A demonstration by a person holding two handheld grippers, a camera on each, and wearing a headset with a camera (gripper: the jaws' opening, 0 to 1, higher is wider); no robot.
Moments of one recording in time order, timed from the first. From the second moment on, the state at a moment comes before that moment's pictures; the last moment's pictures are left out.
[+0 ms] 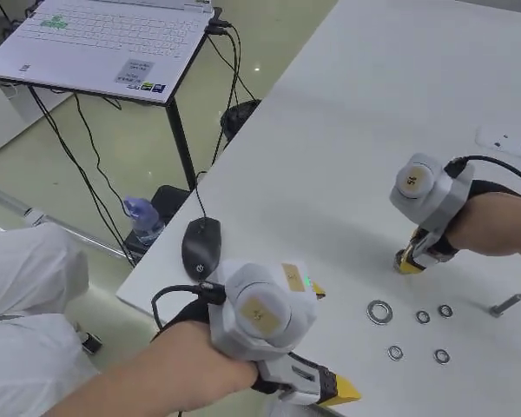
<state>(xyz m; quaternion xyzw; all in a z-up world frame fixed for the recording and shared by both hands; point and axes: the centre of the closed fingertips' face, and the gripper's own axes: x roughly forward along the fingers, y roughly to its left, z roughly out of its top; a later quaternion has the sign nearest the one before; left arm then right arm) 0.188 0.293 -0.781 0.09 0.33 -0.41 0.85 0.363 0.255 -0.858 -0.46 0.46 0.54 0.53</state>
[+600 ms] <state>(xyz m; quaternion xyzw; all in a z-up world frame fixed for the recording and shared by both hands) 0.184 0.290 -0.781 0.09 0.34 -0.41 0.84 0.360 0.257 -0.859 -0.46 0.46 0.54 0.54</state>
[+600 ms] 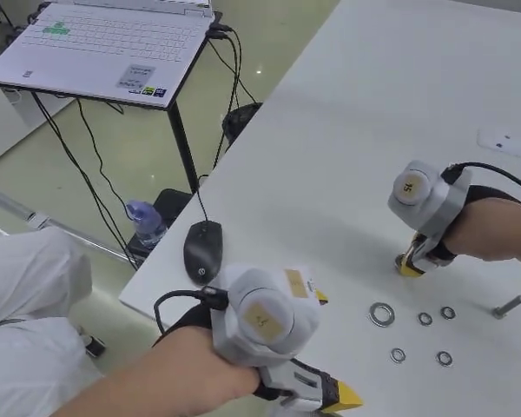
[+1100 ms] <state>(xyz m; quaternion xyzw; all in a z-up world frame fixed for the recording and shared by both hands) 0.180 0.291 -0.783 0.09 0.34 -0.41 0.84 0.361 0.257 -0.854 -0.45 0.44 0.55 0.55</state>
